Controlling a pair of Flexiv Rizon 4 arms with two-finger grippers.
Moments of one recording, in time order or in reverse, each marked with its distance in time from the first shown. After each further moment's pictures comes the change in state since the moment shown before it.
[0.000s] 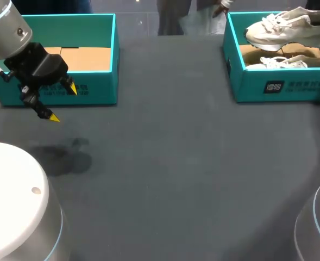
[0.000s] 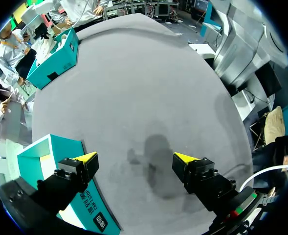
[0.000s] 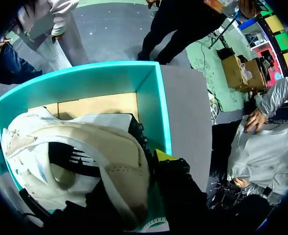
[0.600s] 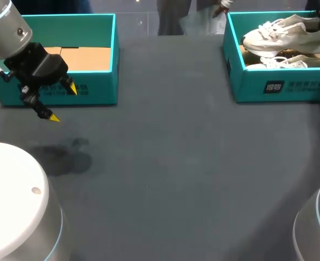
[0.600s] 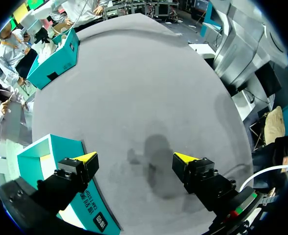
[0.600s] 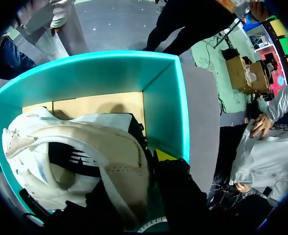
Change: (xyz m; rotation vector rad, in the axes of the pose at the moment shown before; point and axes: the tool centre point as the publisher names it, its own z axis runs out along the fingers) left arm 0.000 0.000 0.000 0.000 0.000 0.000; right arm 0.012 0.007 0.033 0.026 0.018 -0.032
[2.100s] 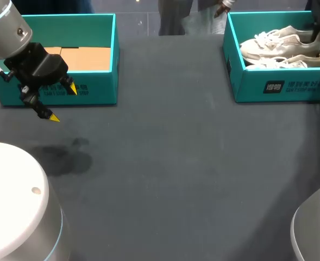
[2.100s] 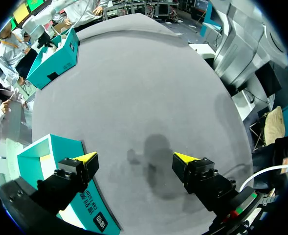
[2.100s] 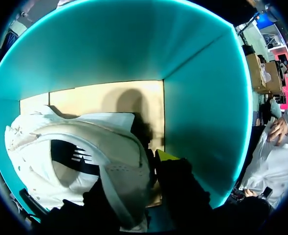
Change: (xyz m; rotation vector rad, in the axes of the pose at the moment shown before) left arm 0.000 0.000 0.000 0.000 0.000 0.000; right arm 0.022 -0.004 0.047 0.073 0.110 -0.041
